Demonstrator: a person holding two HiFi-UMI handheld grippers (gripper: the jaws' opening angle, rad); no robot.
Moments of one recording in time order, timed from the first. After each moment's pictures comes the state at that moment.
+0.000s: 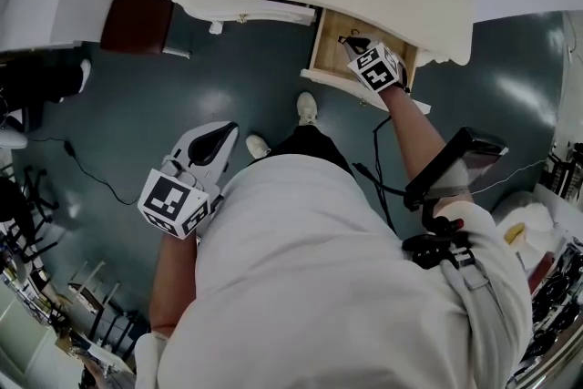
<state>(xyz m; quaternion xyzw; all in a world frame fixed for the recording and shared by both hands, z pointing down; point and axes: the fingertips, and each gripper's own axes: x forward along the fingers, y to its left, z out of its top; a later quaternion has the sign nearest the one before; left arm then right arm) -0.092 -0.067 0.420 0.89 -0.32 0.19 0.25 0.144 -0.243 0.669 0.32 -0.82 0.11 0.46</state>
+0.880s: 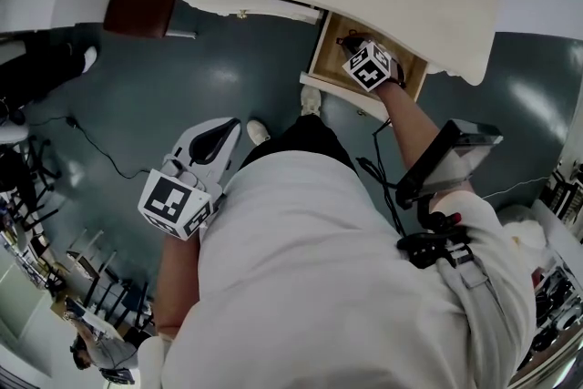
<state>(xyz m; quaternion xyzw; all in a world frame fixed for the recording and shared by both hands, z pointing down) -0.061 -0.109 0.426 0.86 -0.36 0.21 0.28 0.134 -0.261 0.744 0.23 -0.83 0.10 0.50</state>
